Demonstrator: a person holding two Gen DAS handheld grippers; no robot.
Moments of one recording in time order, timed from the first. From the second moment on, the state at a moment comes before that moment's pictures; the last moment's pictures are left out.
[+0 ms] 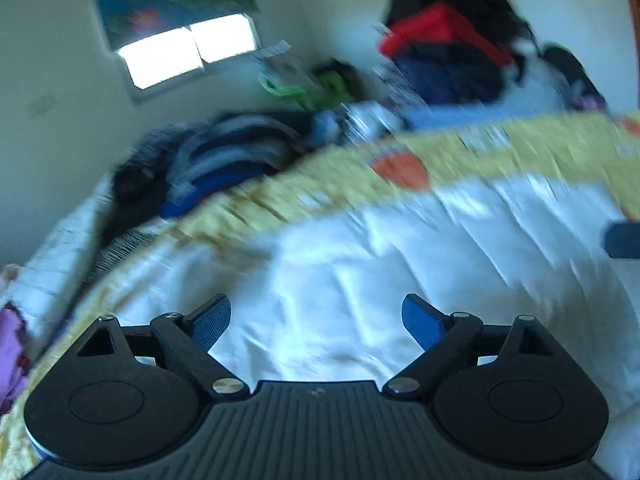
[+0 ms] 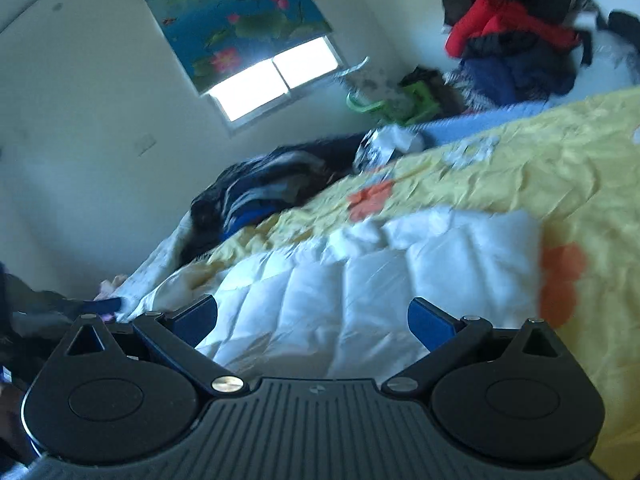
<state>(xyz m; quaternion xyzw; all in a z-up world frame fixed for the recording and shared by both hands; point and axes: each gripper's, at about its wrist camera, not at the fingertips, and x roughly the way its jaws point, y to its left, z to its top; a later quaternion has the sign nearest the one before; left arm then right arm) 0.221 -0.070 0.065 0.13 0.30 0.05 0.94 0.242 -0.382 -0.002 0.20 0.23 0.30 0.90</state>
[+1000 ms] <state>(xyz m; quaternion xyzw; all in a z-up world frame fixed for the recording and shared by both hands) 0.297 0.253 0.044 -0.40 0.34 0.18 0.83 0.247 -0.354 -0.032 0.13 0.30 0.29 0.90</state>
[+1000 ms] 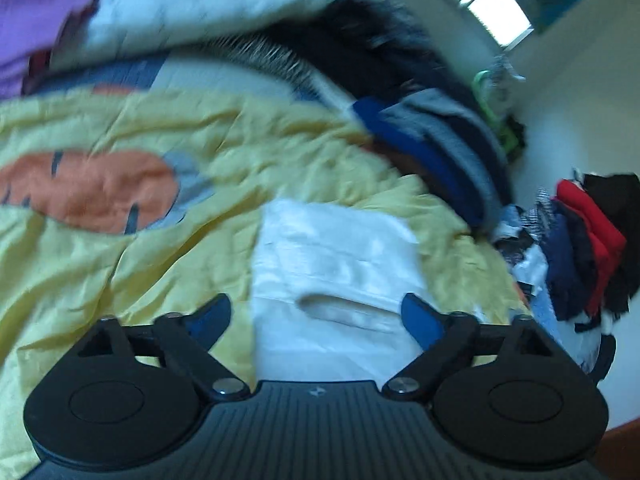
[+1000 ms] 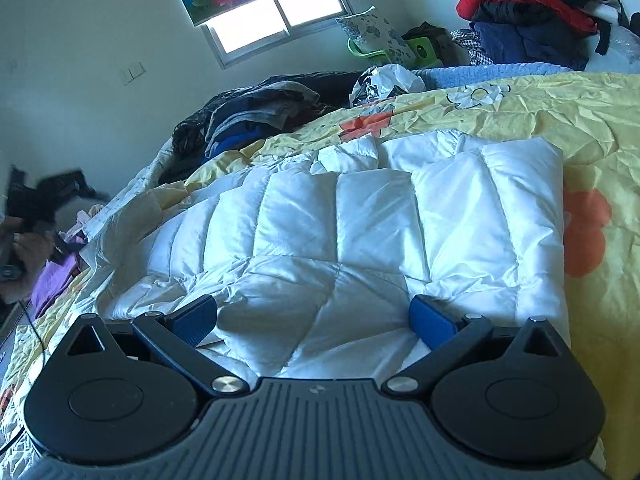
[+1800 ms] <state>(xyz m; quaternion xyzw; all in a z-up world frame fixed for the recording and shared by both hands) 0.282 0.227 0.087 -0.42 0.27 0.13 0.86 0.246 -0.358 -0.030 0.14 0.30 0.29 0.90</state>
